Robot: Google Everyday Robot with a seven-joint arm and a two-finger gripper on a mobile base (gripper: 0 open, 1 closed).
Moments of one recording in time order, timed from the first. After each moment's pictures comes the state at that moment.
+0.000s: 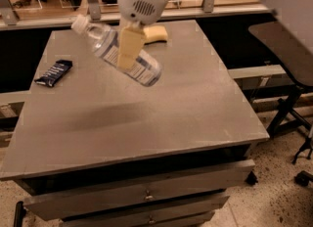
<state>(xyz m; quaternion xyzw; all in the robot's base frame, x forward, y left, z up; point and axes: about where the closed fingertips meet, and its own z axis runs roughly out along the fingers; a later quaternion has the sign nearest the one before) 0.542 0.055 0.981 -0.71 0.67 0.04 0.22</state>
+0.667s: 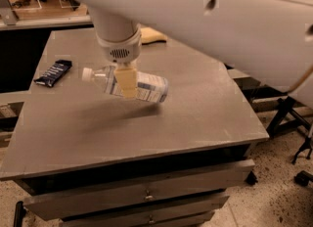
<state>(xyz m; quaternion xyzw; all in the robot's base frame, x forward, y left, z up) 0.546 0.058 0.898 -0.72 0.68 -0.11 0.09</state>
